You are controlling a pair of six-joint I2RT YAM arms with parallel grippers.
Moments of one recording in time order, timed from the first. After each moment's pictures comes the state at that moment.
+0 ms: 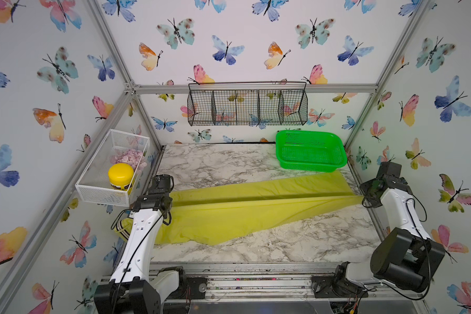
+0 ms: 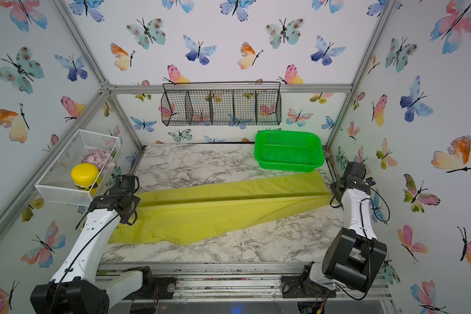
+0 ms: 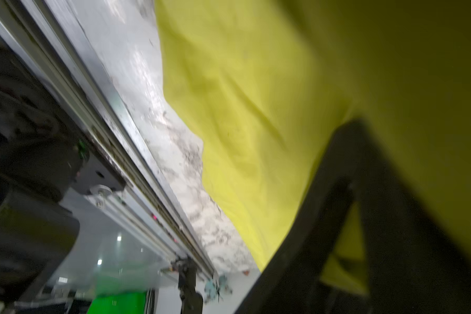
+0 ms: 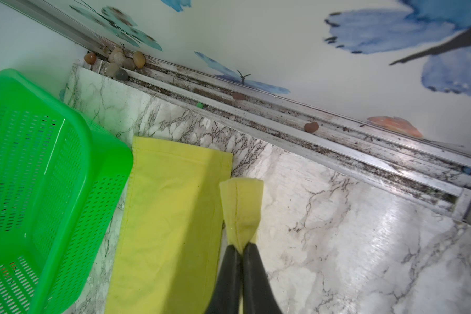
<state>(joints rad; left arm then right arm) 0.07 1.13 0.99 -0.91 -0.49 -1.06 -0.40 1.43 1.14 -0.68 0.16 0.77</state>
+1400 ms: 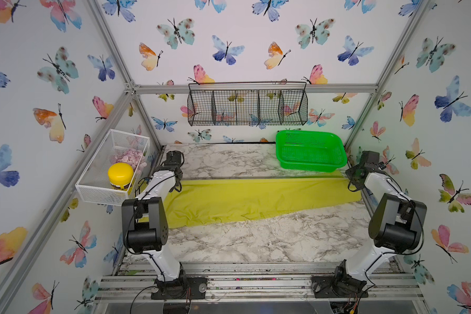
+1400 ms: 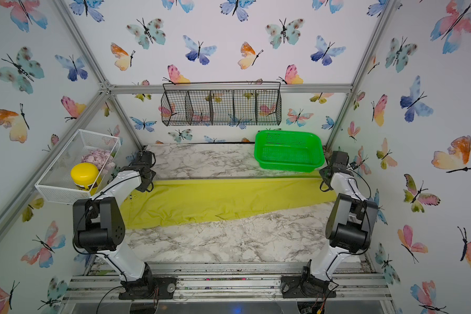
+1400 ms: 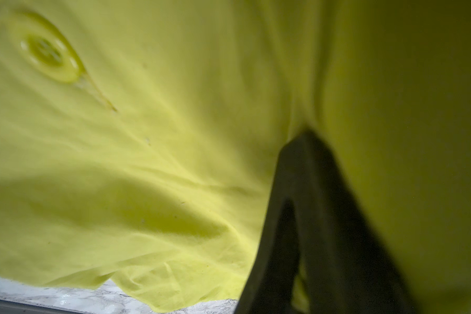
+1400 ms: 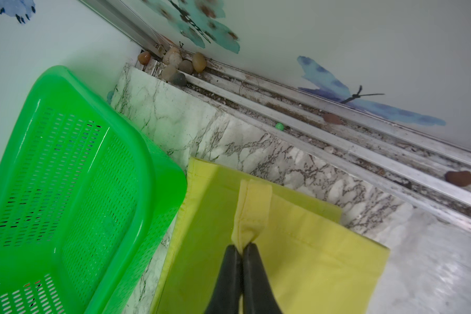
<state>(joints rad) 0.06 1.76 1.32 -0.57 -0.47 -1.03 -0.27 1.79 1.30 -0.38 0.17 0.80</state>
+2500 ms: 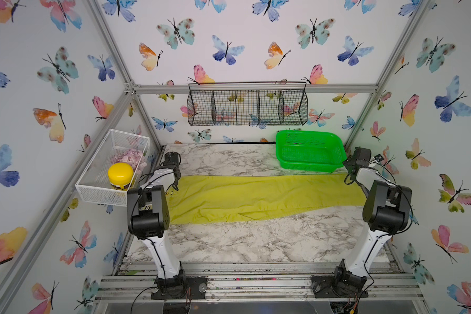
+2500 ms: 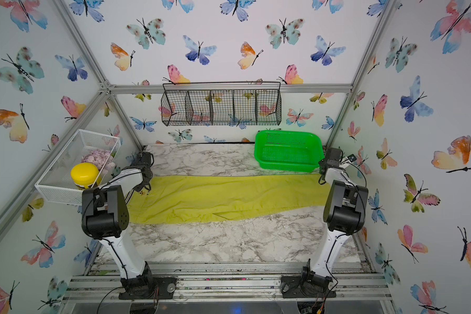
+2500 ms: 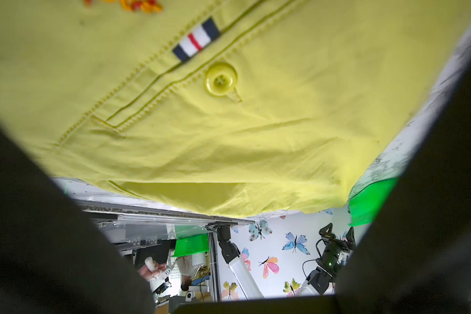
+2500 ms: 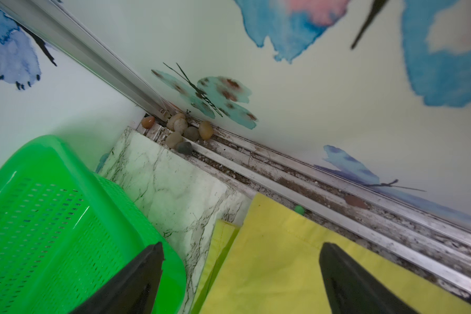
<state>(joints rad) 0.10 1.90 1.34 -0.48 -0.59 -0.93 -0.24 2.00 1.42 -0.15 0.36 0.73</state>
